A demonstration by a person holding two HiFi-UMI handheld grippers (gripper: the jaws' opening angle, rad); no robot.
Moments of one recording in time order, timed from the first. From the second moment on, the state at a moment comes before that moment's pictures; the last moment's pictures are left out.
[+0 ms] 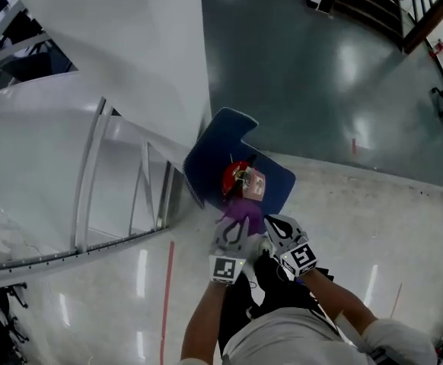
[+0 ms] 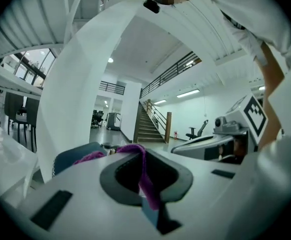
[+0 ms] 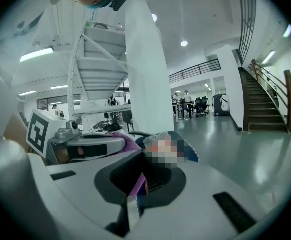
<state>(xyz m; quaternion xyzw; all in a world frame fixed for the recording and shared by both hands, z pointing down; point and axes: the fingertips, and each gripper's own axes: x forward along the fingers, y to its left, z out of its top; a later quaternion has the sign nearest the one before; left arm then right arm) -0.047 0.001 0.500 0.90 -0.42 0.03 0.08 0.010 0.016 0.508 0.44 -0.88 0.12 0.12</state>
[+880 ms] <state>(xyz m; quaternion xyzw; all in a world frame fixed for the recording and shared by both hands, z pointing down) -0.083 0.057 0.323 0.82 -0.57 -0.01 0.02 0.019 0.048 0.329 0.44 -0.90 0.03 0.00</state>
